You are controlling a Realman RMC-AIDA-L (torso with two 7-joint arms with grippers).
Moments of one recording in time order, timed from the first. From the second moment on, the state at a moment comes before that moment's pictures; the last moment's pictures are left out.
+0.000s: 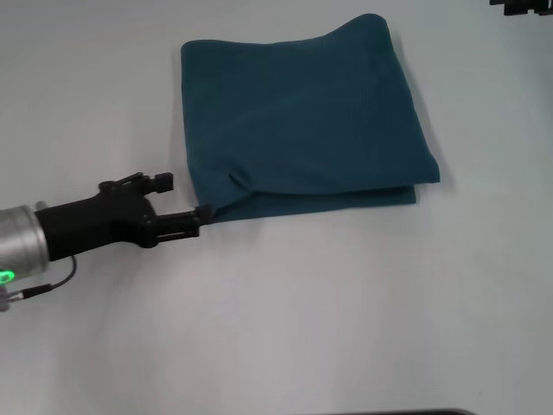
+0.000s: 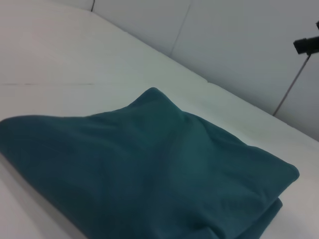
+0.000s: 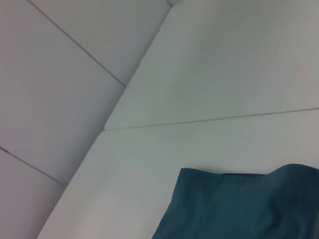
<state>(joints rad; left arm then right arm) -0.21 -2.17 -2.10 -0.86 -1.33 1.31 -1.55 0.67 1.84 -0.51 -0.86 -2.19 -1.72 2.37</state>
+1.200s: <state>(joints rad) -0.07 -2.18 -1.65 -1.18 -1.27 0.95 -1.76 0.61 1.83 -0.52 -0.86 -2.19 -1.70 2.38</state>
